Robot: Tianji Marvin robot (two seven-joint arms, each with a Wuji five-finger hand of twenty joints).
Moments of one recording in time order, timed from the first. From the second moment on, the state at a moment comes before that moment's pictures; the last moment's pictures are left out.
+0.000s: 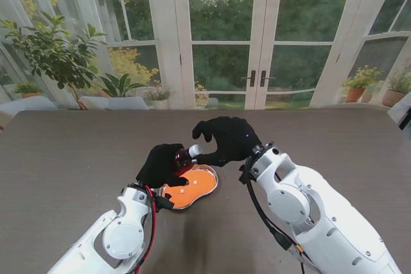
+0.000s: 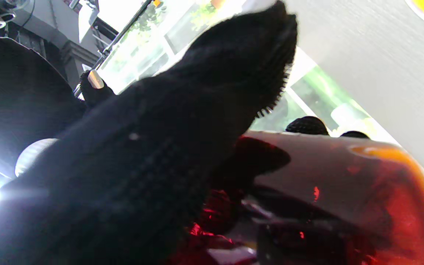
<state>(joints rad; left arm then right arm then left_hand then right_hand) 1.56 -1.21 -1.08 -1.57 0.37 -0.29 0.39 -1.35 -1.10 1.04 -1.75 -0.82 -0.22 -0.09 1.08 -1.47 0.98 -0.11 1.04 0.33 0.87 0.82 1.22 0.38 0.72 1.10 1.12 0.47 0.92 0.81 0.78 0.58 1.20 0.69 0.02 -0.65 1.04 -0.24 0.75 -0.02 0.66 0.34 0.99 0.02 0.69 0.67 1.27 0.00 0.98 0.71 0.82 0.13 1.54 0.92</state>
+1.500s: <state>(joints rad) 1.56 -1.21 -1.09 -1.58 0.36 -0.28 0.38 -1.36 -1.10 1.04 -1.77 -0.84 -0.24 -0.06 1.07 -1.47 0.99 -0.11 1.04 0.33 0.88 0.82 1.22 0.38 0.72 1.10 1.13 0.47 0.92 0.81 0.79 0.58 1.20 0.69 0.00 -0.67 1.07 -0.25 0.72 -0.01 0.68 0.38 0.93 0.01 0.70 0.68 1.23 -0.01 1.00 0.72 0.79 0.12 1.54 0.93</state>
